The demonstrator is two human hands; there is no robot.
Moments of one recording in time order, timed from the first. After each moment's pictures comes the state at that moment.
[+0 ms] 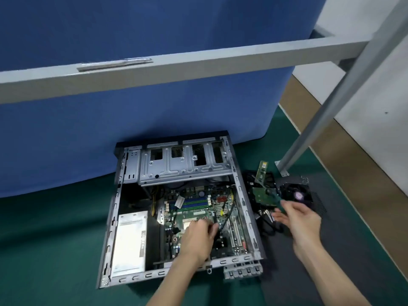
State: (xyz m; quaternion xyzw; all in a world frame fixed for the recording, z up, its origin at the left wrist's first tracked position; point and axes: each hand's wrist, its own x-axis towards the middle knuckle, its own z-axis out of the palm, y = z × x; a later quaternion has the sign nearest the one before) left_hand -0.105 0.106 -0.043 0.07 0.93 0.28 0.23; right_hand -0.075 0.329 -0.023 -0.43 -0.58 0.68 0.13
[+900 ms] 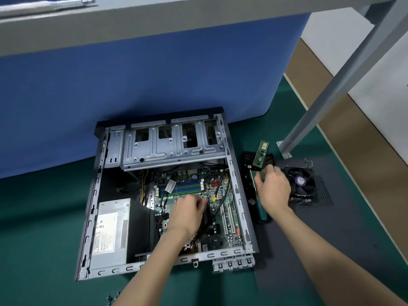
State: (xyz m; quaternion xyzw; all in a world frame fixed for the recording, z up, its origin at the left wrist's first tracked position) left_hand -0.137 0.120 -0.059 0.01 0.93 0.29 0.24; right_hand -0.147 0.338 -0.088 -0.24 -0.96 0.16 0.04
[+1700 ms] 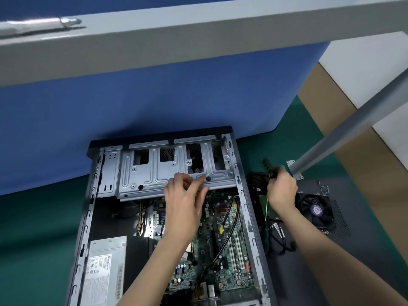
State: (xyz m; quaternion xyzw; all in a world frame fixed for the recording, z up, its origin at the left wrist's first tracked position) left_hand -0.208 0.118 -0.052 0.11 0.95 0.28 -0.09; right_hand -0.224 0.352 -0.098 -0.33 -0.91 0.23 0.05
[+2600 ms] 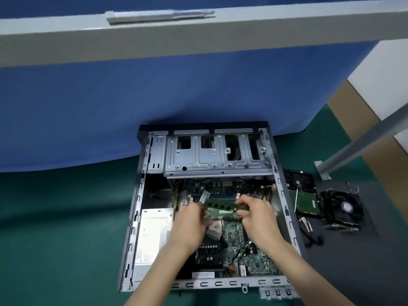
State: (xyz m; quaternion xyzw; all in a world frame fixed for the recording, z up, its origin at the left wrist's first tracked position) left_hand -0.155 0.031 -0.050 -0.02 0.92 0.33 0.22; right_hand -0.141 0.199 -0.052 -0.10 -0.93 0.34 -0.12
